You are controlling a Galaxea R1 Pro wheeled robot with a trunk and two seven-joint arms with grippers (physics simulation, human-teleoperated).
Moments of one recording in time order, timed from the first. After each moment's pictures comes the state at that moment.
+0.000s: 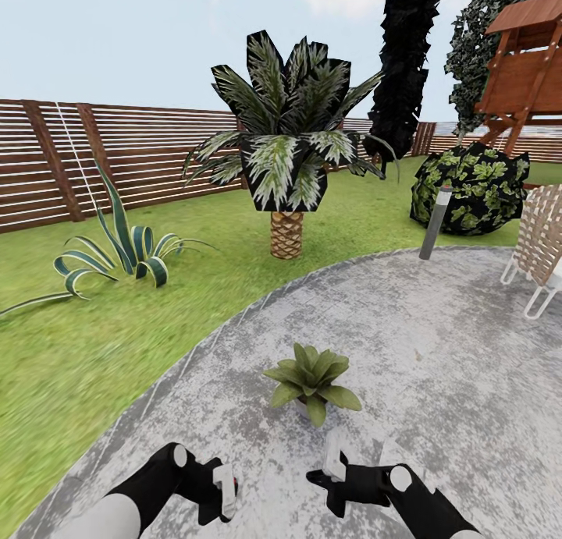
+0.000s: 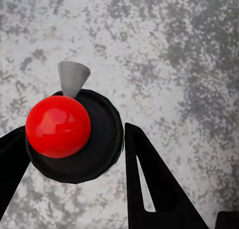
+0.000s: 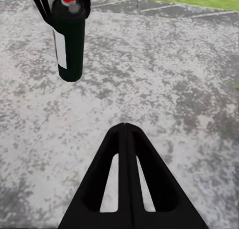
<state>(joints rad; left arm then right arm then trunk) -0.59 -0.01 -0.10 -0.40 -0.92 -0.09 -0.88 -0.47 -0.05 0.21 -0.54 0.45 -0.40 0.82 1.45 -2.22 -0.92</state>
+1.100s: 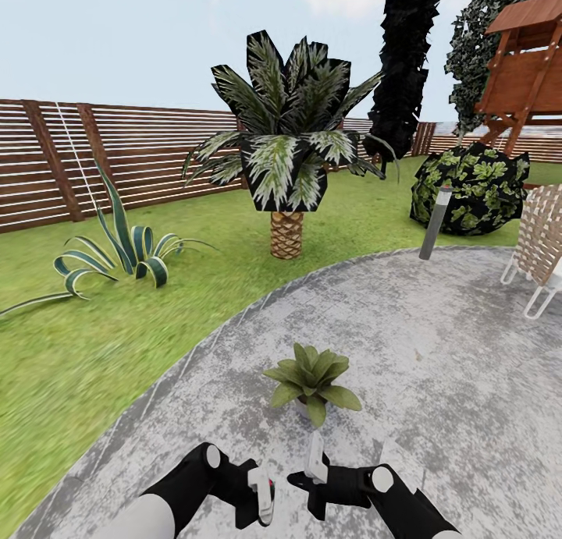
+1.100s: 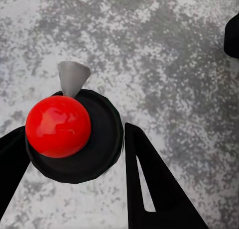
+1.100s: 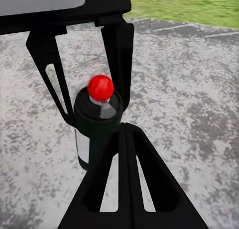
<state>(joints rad) -0.59 -0.14 -0.11 -0.40 -0.93 -0.09 -0.89 -0.47 0.02 0.22 -0.54 0.45 -0.40 0.82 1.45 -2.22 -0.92</state>
